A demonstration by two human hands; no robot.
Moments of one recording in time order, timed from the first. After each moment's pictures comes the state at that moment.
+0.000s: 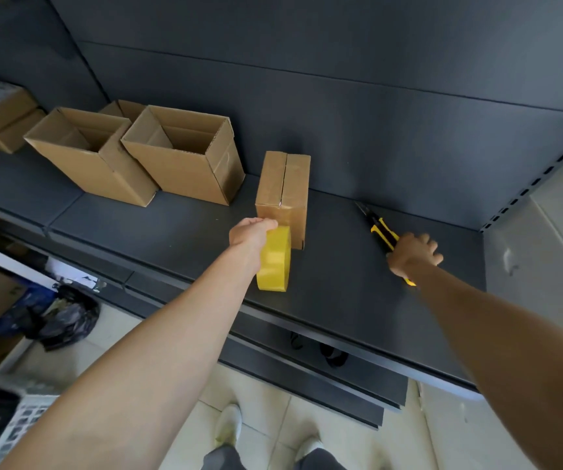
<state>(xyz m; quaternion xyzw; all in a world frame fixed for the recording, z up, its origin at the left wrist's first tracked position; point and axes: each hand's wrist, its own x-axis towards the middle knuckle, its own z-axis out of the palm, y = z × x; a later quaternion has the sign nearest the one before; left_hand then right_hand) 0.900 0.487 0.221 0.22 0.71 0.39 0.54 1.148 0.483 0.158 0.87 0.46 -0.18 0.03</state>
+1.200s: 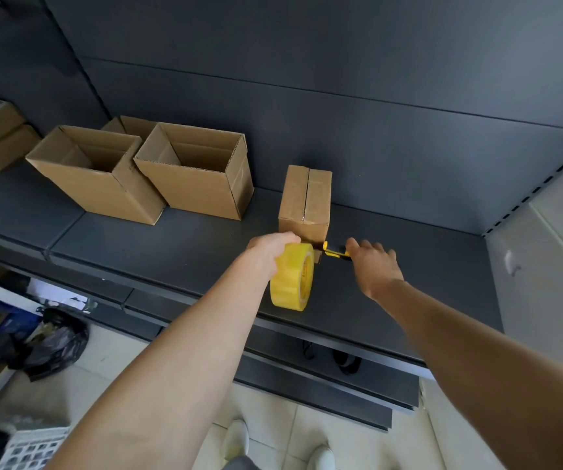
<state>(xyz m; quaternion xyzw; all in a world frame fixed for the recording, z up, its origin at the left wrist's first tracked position) 0.871 0.505 0.225 0.25 0.70 0.25 0.62 1.052 0.464 0.182 0.71 0.69 -0.06 0.08</state>
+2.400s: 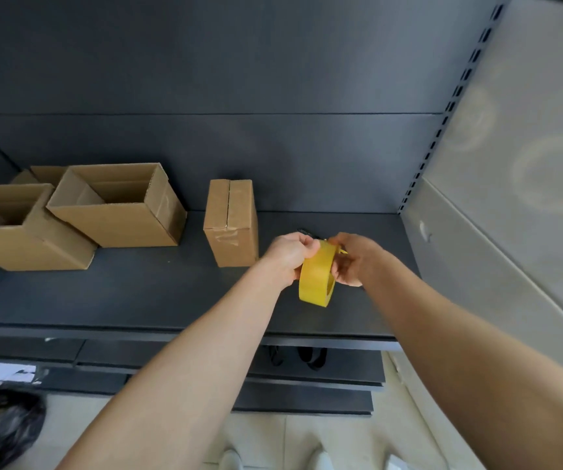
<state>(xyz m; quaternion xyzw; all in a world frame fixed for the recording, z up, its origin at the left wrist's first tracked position) 0.993 0.460 0.242 0.47 0.54 0.18 0.67 1.111 0.429 0.238 0.67 -0.04 -0.62 -0.42</state>
